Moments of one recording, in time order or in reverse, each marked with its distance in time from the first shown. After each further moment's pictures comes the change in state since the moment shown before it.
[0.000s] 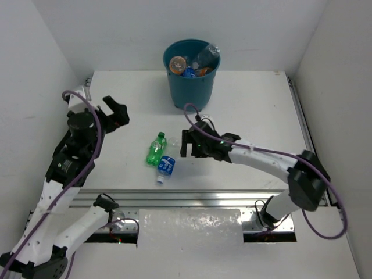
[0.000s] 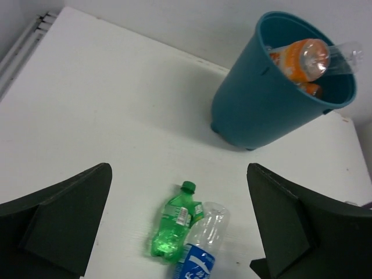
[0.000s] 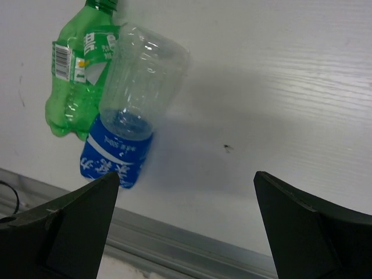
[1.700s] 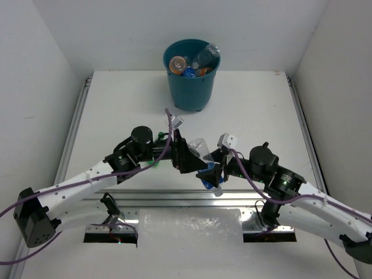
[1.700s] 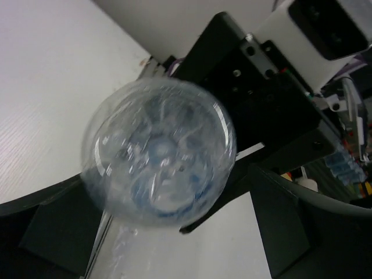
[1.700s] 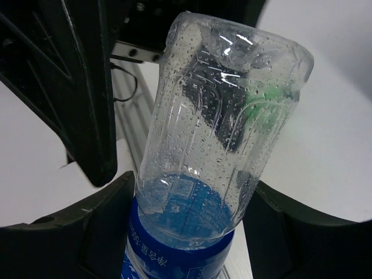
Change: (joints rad) left arm -0.460 0.188 -0.383 0.674 0.934 -0.214; right arm 0.087 -0.754 -0.393 0.286 -0.426 -0.631
